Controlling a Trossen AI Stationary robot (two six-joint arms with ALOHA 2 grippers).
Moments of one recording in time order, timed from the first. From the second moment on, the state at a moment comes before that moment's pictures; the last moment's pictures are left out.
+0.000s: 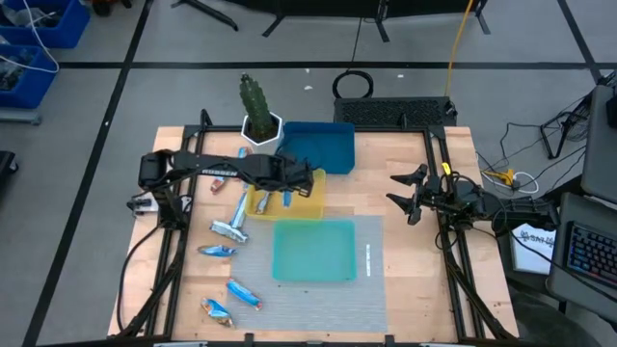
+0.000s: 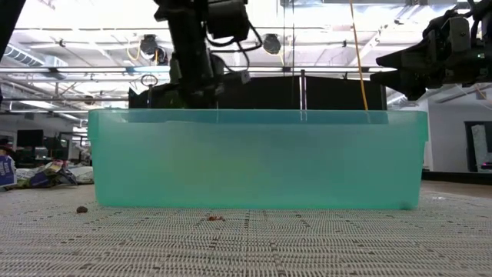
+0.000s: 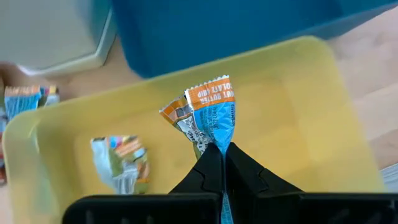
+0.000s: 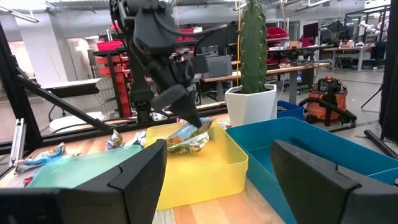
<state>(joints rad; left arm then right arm) 0.12 1.80 1.38 -0.84 -0.38 -1.04 -0.04 0.01 0.01 0.07 0.23 0.09</state>
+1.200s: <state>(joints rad) 0.15 1.78 1.14 -0.67 -0.30 -0.98 -0.04 0.01 0.02 0.07 0.23 0.09</state>
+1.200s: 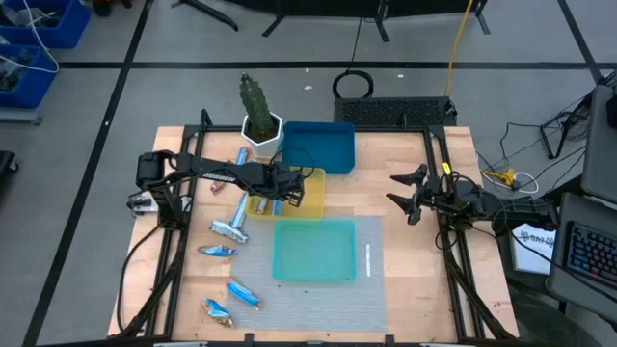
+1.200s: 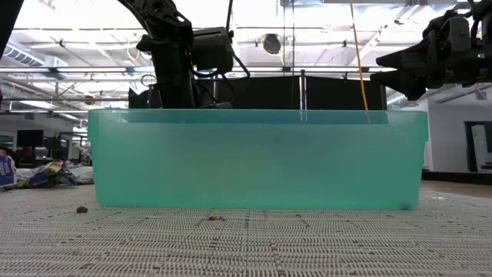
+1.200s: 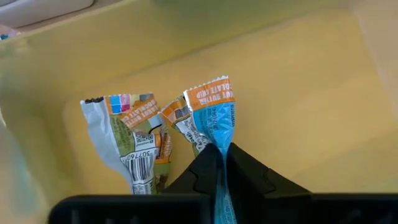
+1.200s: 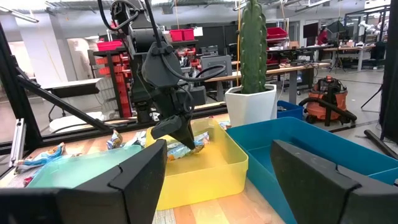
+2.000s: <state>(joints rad) 0.15 1.75 1.14 -0.54 -0.22 -0.69 -0.04 0.01 0.01 0.07 0.23 0.09</state>
